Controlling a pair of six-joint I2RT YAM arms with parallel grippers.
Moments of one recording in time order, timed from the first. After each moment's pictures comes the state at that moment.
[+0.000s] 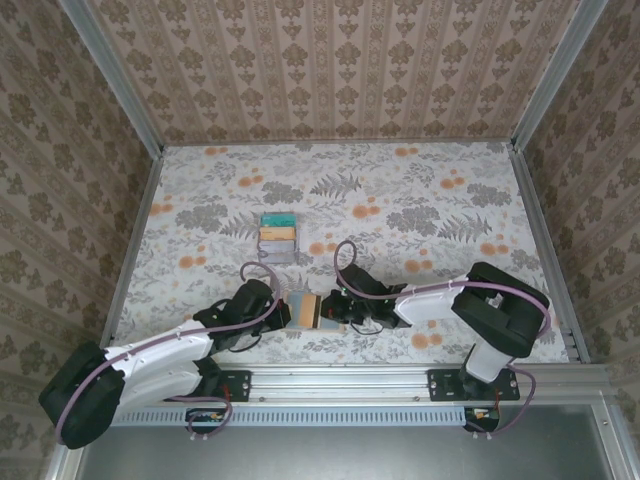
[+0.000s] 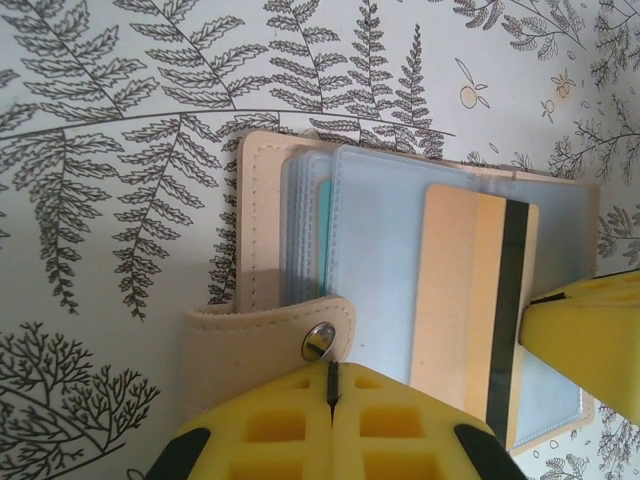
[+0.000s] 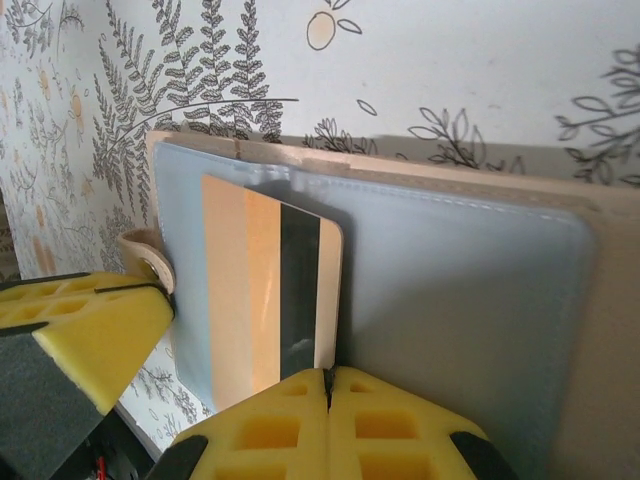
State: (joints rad) left arm -0.83 0.96 0.22 -0.12 0.07 -0.89; right arm 0.92 1.64 0.61 0.23 -0.21 1.12
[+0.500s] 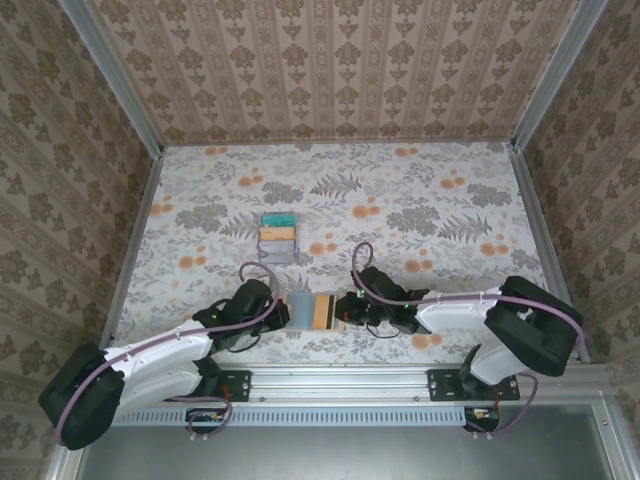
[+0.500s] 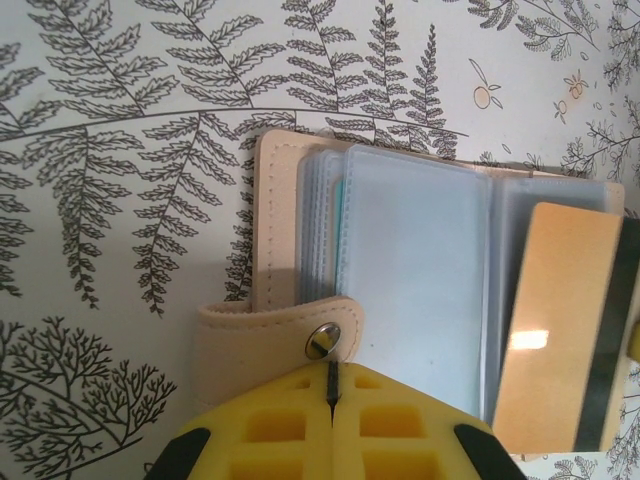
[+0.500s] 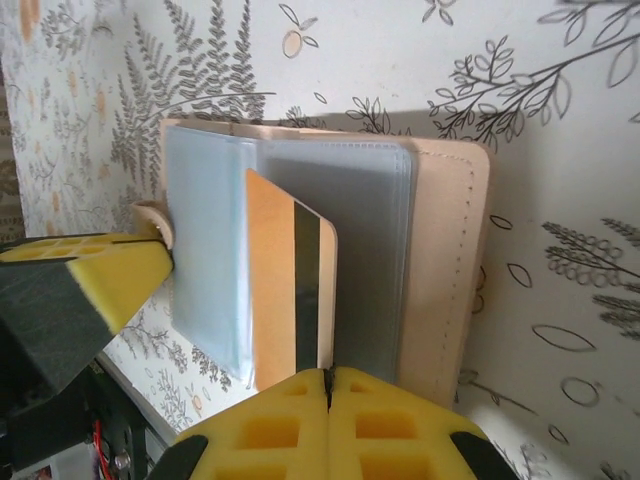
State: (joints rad) left arm -0.82 0.95 0.23 -0.14 0.07 -0.89; right arm 0.89 1.44 0.49 0.19 -0.20 1.06
